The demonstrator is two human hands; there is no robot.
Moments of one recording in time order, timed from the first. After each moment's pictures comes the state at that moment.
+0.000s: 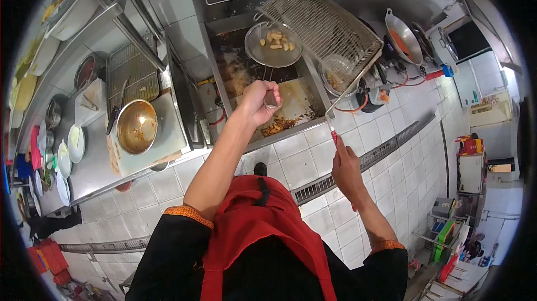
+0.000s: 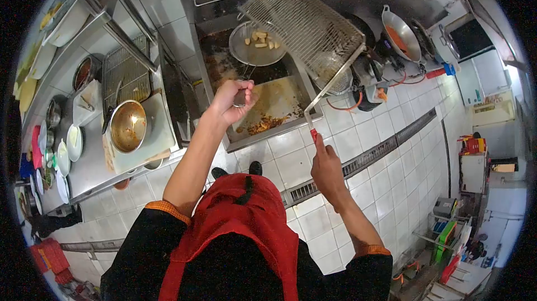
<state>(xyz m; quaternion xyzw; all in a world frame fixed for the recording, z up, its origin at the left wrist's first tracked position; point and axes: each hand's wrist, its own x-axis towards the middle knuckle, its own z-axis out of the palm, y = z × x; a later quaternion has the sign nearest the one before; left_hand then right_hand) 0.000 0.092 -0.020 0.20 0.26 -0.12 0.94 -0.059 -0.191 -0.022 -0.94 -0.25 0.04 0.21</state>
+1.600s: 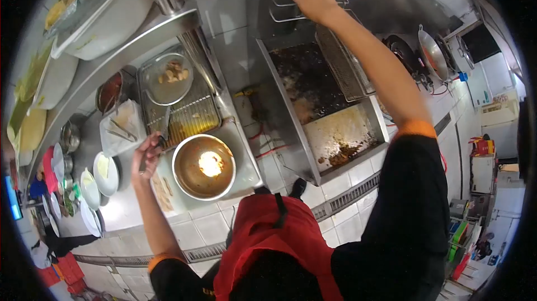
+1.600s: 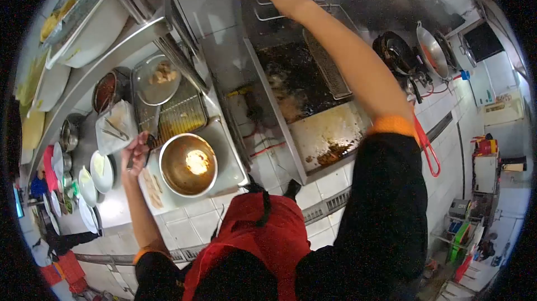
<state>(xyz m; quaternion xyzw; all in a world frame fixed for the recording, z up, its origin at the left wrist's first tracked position) -0.199 0.550 -0.092 0.26 0.27 0.05 0.93 0.244 0.242 0.057 -0.73 -0.51 -0.39 -0.22</state>
